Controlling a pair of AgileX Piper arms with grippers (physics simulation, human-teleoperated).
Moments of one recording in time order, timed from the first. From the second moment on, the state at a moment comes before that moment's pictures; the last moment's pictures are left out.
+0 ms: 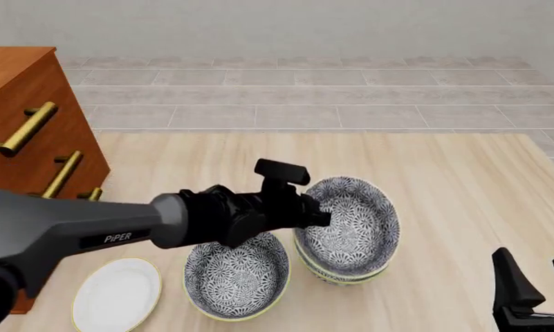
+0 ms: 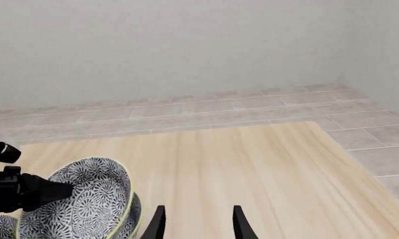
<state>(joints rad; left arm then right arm) -0.79 1.88 -1.13 -0.05 -0.36 -0.06 0.06 0.00 -0.02 0.07</state>
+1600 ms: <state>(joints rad) -0.77 1.46 -0.98 0.03 -0.20 -0.06 0.07 0.00 -0.02 0.07</state>
